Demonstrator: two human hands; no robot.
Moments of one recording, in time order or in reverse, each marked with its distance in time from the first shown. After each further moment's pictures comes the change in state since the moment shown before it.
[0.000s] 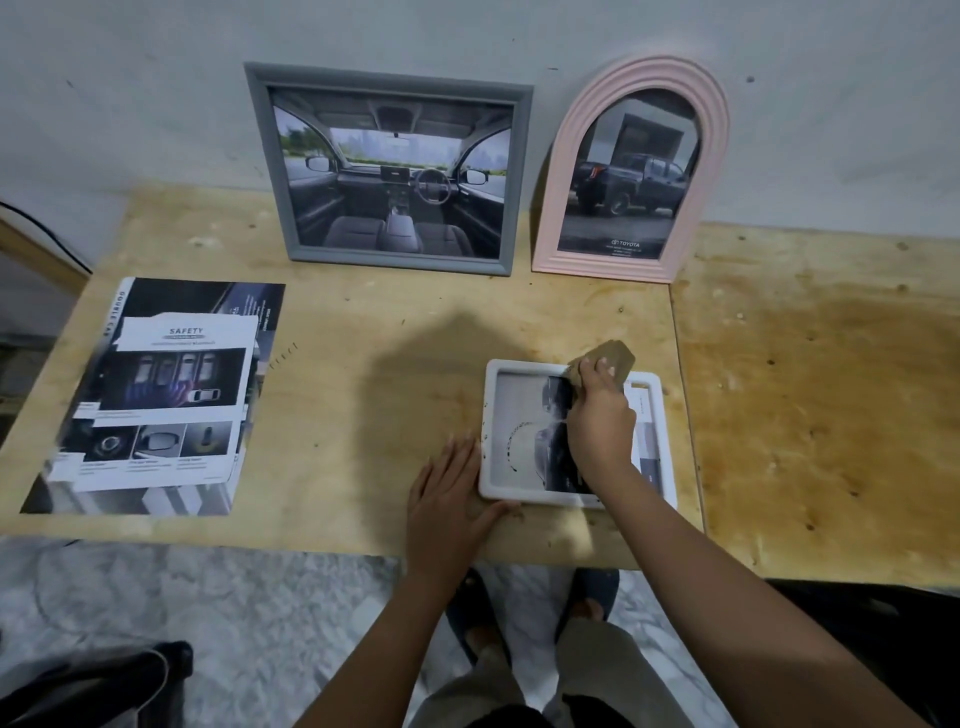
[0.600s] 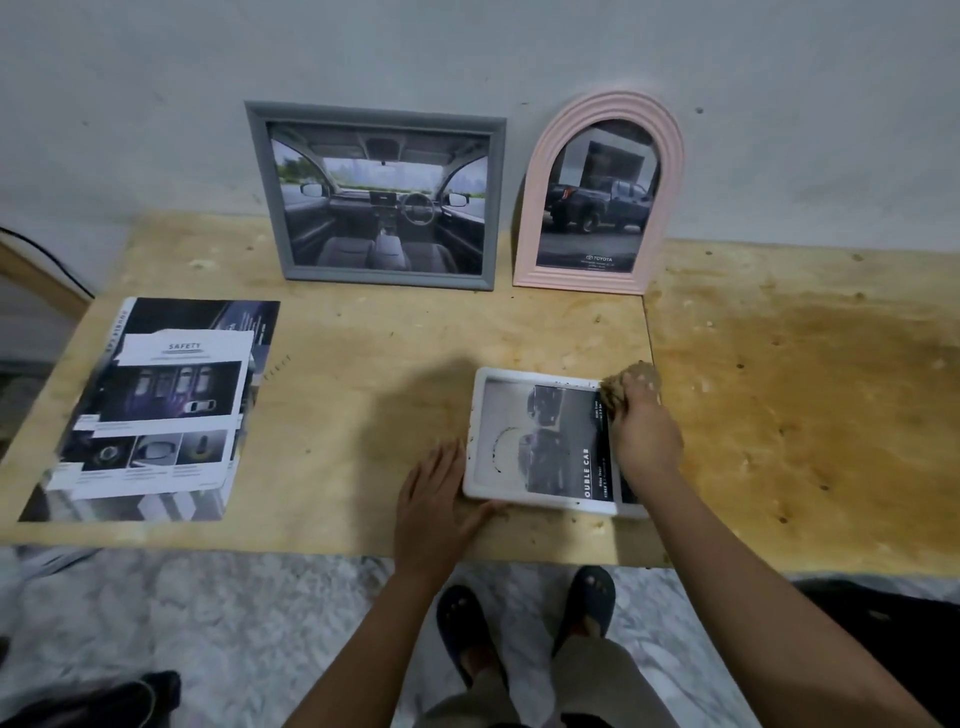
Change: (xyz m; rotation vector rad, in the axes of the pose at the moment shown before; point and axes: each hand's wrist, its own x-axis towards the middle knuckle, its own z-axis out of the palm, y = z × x) left_hand -0.001 0.003 -0.003 -0.030 -0.026 0.015; right_hand -0.006 0.046 -0.055 -0.070 0.027 0.102
